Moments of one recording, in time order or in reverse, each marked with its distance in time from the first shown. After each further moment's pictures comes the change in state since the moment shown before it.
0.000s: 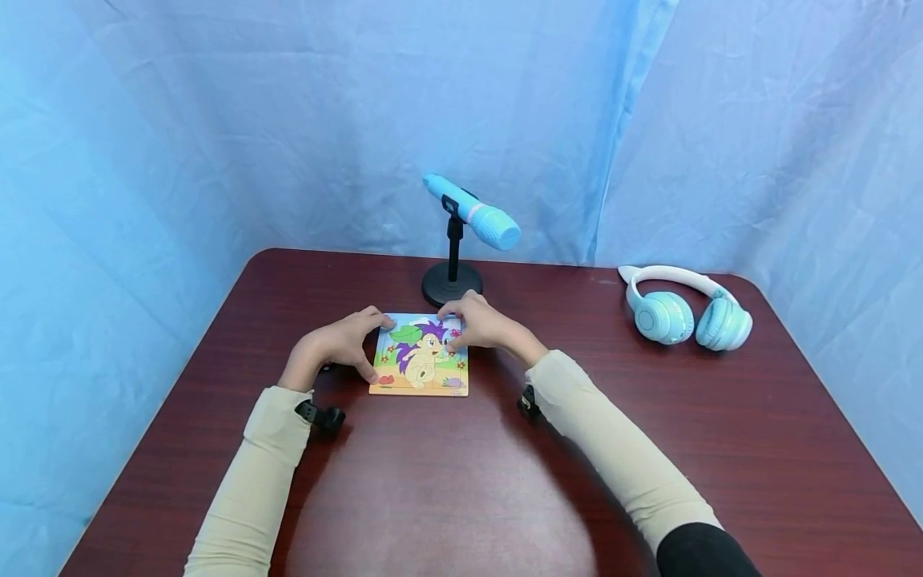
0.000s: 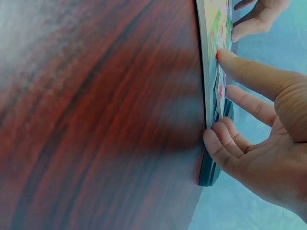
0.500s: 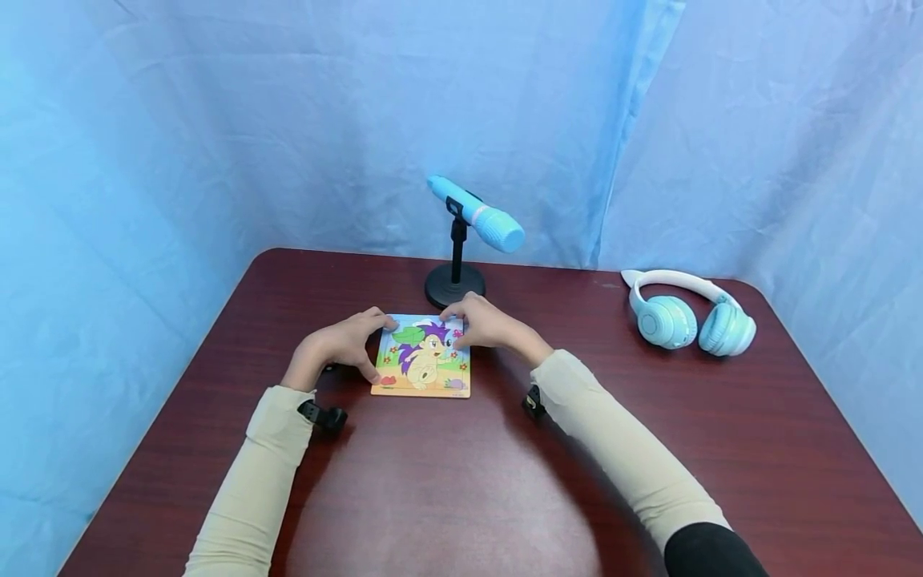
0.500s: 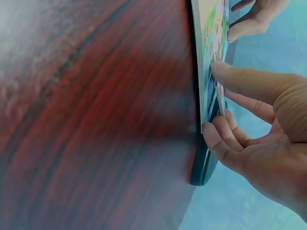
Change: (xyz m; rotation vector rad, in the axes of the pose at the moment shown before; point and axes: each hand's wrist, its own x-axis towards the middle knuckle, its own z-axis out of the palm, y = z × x) left_hand -0.001 0.001 -0.001 0.002 0.000 -0.004; right_hand 0.002 0.000 -0.004 -0.050 -0.017 -0.079
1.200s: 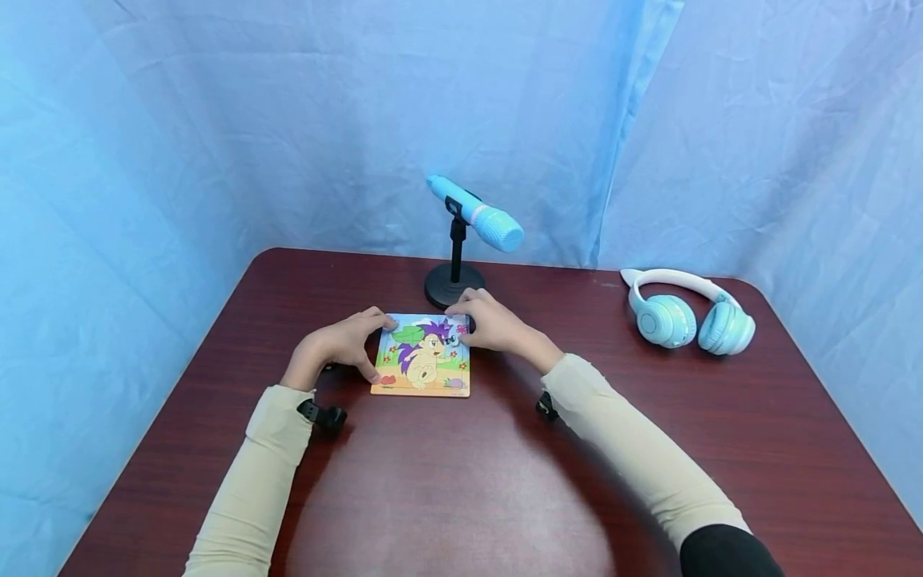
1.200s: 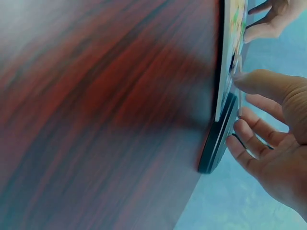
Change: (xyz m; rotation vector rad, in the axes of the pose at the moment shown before) left_hand -0.002 0.001 -0.001 0.002 0.003 0.022; right_hand -0.010 0.008 0.001 -0.104 0.136 -0.070
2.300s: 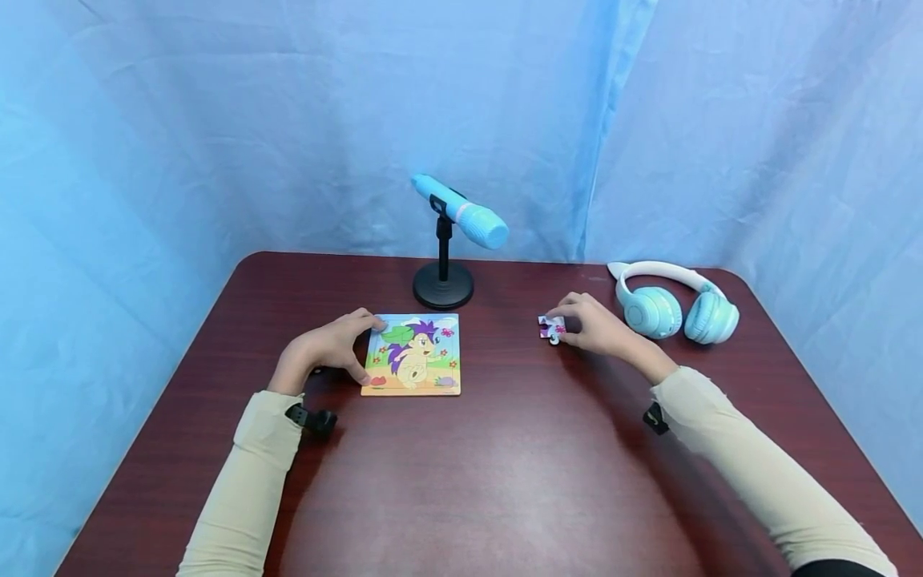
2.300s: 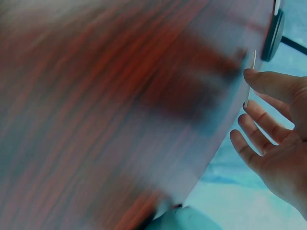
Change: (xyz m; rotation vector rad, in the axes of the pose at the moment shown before) left_hand -0.001 -0.007 0.002 -0.030 0.004 -0.003; right_hand -0.113 0.121 -0.044 -0.082 0.132 0.013
